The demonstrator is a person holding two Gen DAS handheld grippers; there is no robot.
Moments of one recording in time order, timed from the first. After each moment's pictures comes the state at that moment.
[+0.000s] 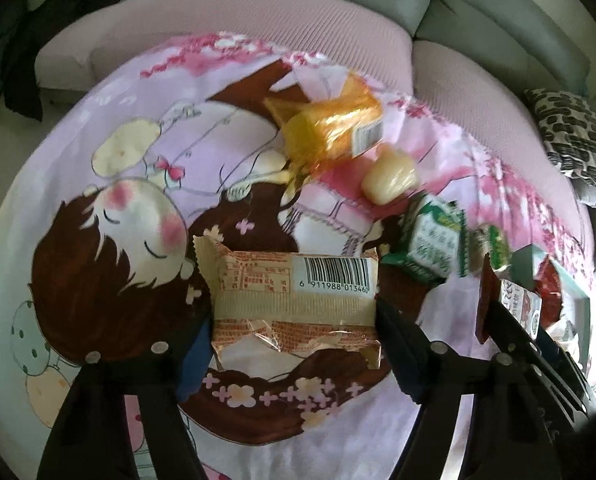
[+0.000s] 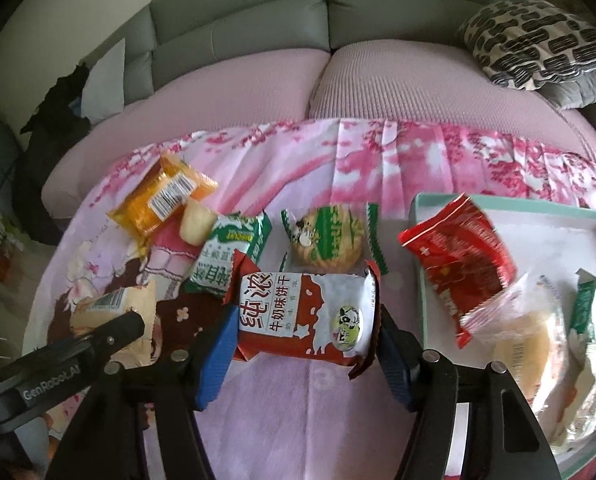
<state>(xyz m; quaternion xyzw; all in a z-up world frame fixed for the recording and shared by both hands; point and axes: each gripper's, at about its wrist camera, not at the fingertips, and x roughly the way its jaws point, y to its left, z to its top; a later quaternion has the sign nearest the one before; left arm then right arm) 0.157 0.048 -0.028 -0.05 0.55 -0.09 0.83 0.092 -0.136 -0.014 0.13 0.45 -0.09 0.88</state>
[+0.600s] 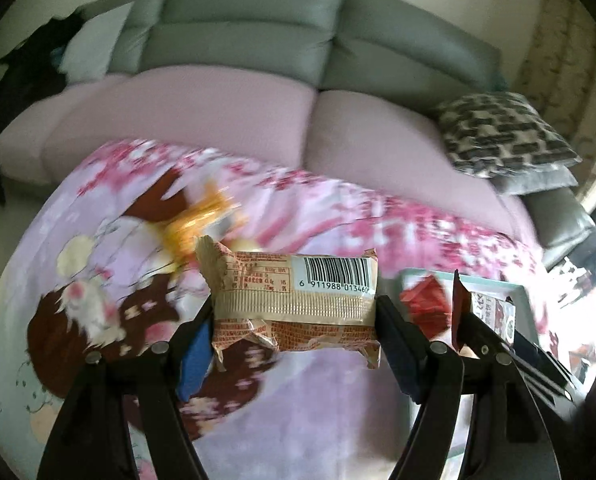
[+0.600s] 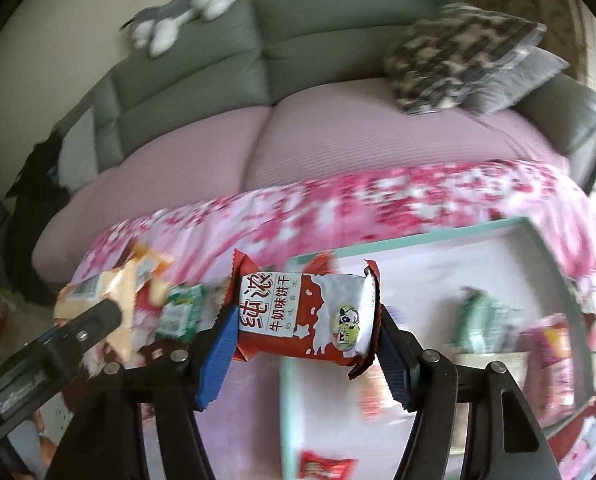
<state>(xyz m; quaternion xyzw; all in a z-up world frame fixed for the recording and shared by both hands) 0.118 -0.032 0.059 -0.01 0.44 -0.21 0.87 0.031 -0.224 0.048 0.18 0.38 -0.17 0.89</state>
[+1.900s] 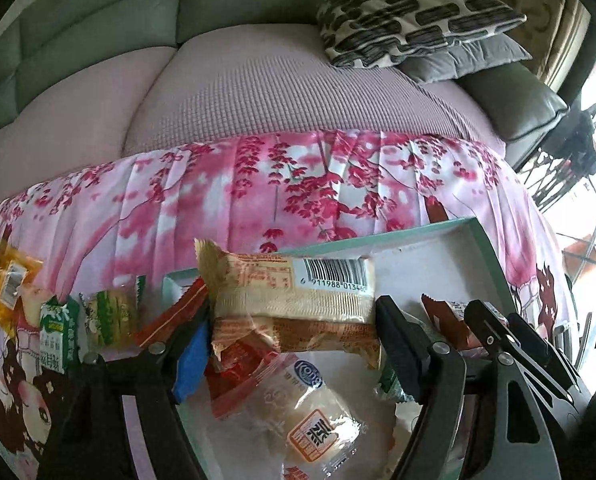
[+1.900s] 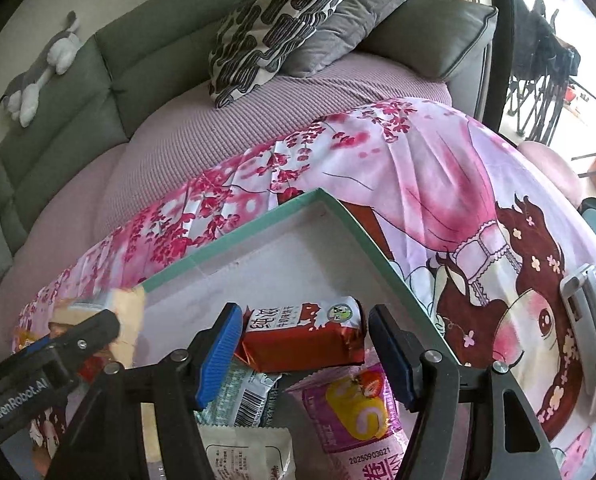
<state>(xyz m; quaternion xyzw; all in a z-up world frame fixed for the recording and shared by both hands) 0.105 -0.261 0.013 0.12 0.50 -0.30 0.81 -0.029 -0.395 -0.001 0.26 0.39 -0.32 0.83</state>
